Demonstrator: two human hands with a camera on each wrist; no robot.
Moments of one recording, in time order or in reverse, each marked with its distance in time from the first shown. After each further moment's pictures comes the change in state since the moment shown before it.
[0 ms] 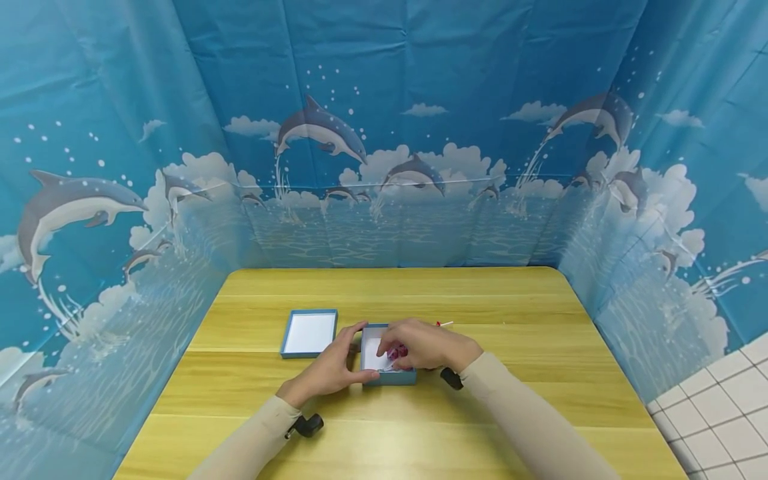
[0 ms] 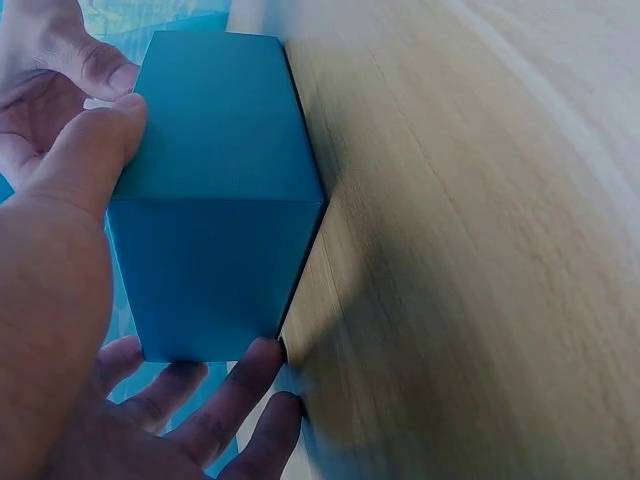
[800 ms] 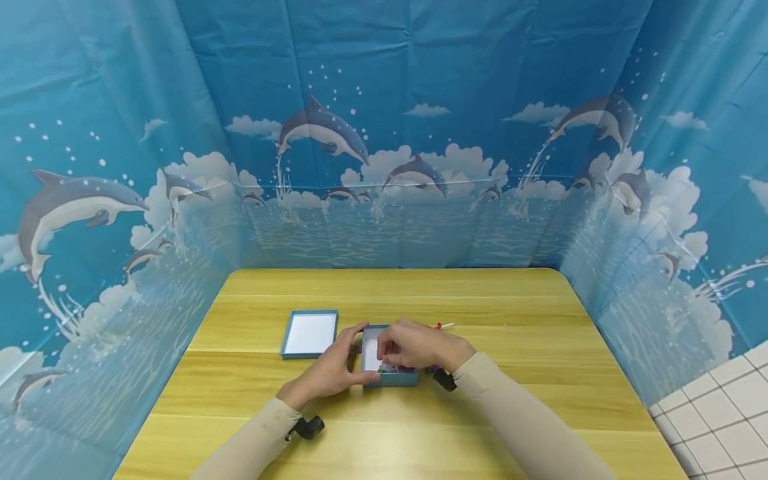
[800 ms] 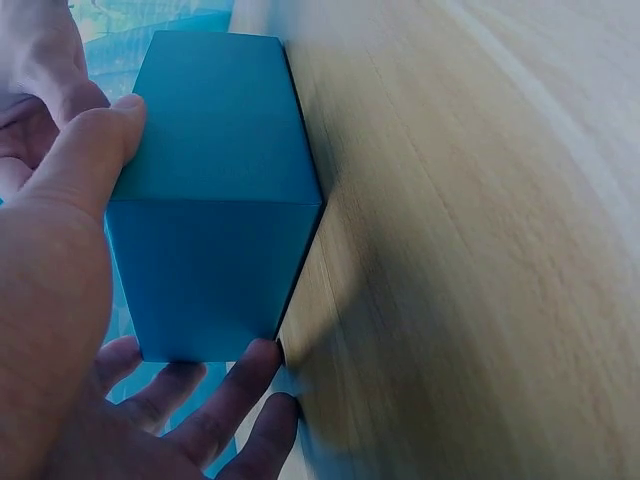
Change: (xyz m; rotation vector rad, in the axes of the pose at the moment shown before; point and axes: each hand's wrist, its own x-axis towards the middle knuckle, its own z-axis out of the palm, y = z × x) left_hand -0.001 0.001 0.002 -0.042 0.011 0.006; right_hand 0.015 -0.001 0.004 0.108 -0.022 0.041
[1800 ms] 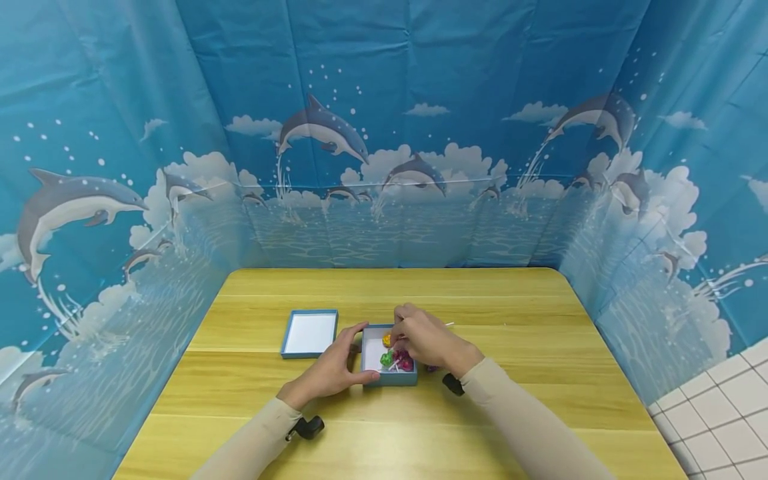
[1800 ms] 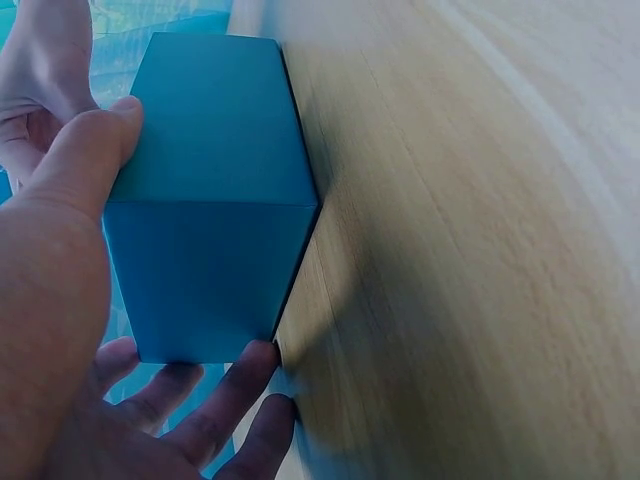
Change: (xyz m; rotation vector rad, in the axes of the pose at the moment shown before) left_hand 0.001 0.000 0.001 0.011 0.013 0.001; right_hand -0.014 0.011 0.006 -0.405 0.337 0.005
